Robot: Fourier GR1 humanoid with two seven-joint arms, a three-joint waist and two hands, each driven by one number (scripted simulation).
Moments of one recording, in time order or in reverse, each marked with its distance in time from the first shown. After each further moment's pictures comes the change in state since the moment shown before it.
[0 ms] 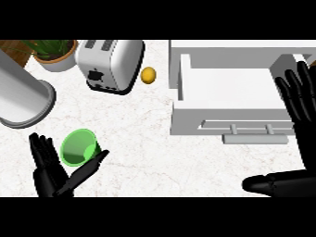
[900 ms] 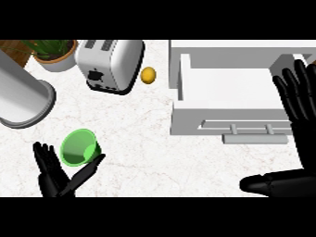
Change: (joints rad) left arm -0.080 0.003 0.114 0.324 0.165 -0.130 -0.254; right arm -0.013 0.011 0.009 0.000 0.008 0.000 0.007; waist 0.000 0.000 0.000
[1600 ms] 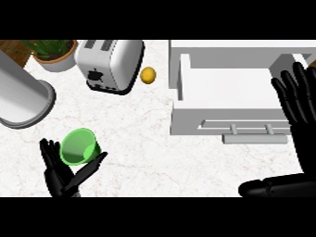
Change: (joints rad) left arm -0.107 0.008 0.051 0.210 0.066 -0.121 -0.121; right arm 0.013 0.010 0.013 -0.022 0.003 0.001 0.012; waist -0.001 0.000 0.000
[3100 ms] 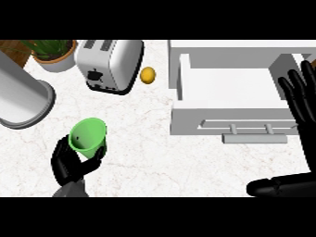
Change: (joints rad) left arm -0.169 0.014 0.058 0.222 0.030 -0.271 -0.170; right arm -0.003 -0.019 -0.037 -0.001 -0.027 0.018 0.012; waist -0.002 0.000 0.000
